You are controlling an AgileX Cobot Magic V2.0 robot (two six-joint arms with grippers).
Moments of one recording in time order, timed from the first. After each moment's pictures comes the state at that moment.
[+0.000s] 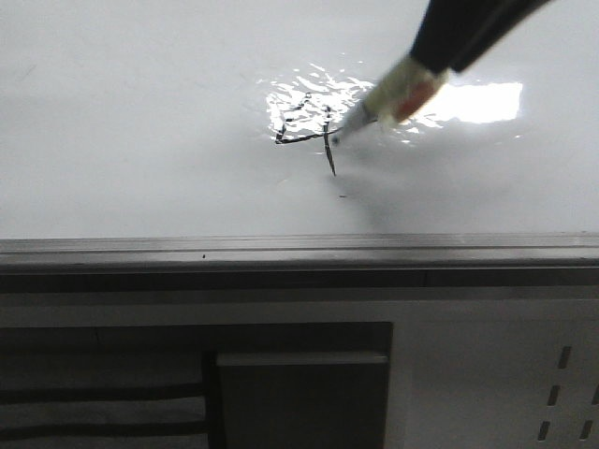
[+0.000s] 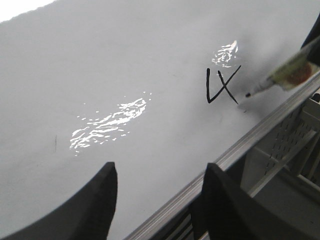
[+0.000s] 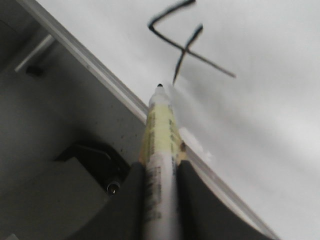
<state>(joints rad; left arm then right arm) -0.36 0.69 -0.70 -0.53 0.56 0.68 0.49 1.31 -1.25 0.22 1.00 -0.33</state>
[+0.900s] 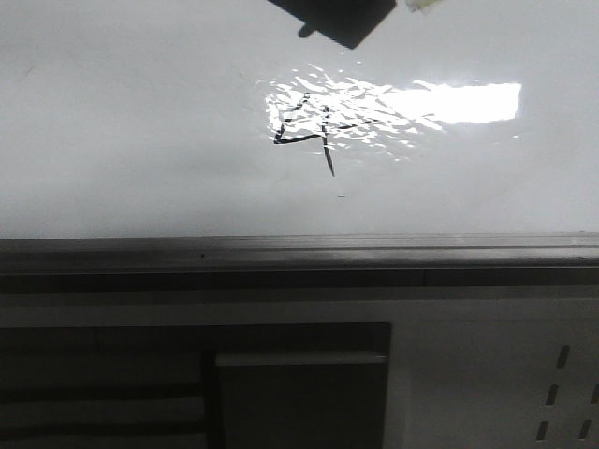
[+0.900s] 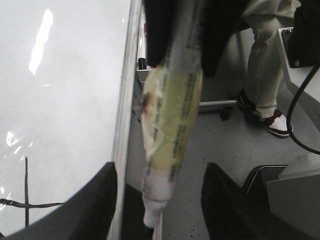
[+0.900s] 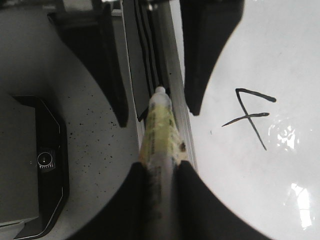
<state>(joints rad) -0.79 1.35 -1.17 -0.66 0.78 1.14 0.62 1.08 -1.24 0.26 1.11 -0.93</state>
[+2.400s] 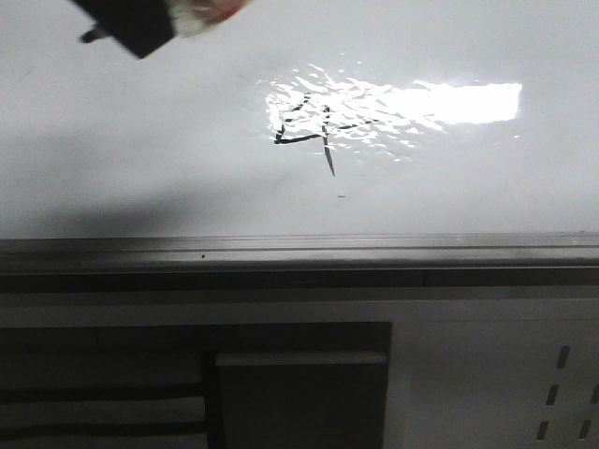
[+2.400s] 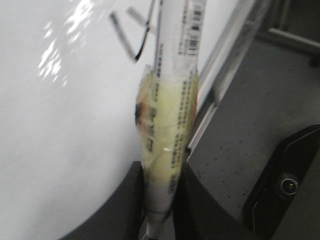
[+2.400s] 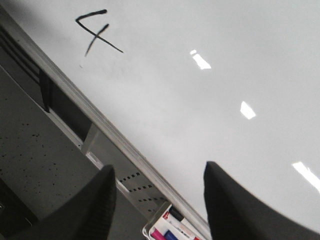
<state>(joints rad) -0.80 1.21 -1.12 0.11 0.90 0.21 0.62 0.85 -1.23 -0.24 1.21 -0.25</state>
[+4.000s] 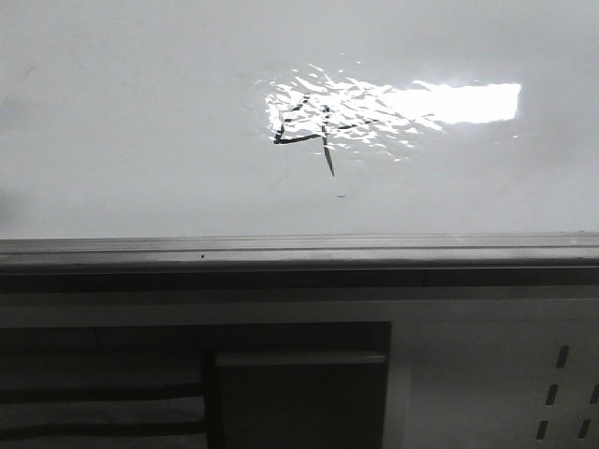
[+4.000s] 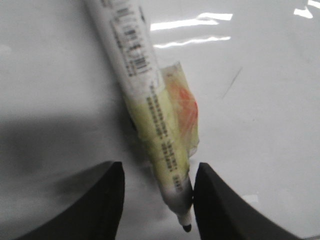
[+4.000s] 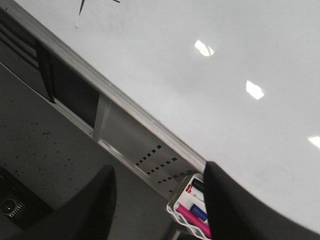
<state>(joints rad) -0.26 1.15 -0.82 0.14 0.50 -0.21 0.62 0.71 -0.99 -0.26 1.15 -0.08</state>
